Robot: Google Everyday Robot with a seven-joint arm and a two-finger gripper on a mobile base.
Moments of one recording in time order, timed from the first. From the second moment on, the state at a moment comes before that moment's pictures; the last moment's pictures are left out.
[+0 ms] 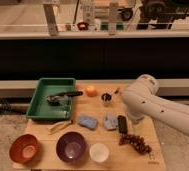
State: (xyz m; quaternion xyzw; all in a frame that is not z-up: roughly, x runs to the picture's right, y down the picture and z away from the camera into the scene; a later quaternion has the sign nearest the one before) arm 0.185 0.146 0.683 -0.28 0.01 -0.18 0.94
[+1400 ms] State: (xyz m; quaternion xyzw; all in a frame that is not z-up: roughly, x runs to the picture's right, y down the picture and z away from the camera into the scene) arm 0.105 0.163 0.689 -0.27 0.02 -0.32 0.91
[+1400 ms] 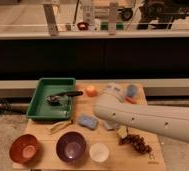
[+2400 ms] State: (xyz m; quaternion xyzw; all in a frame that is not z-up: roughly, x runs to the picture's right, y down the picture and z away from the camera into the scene) arm 0.070 0.175 0.692 -0.26 0.02 -0.40 0.88
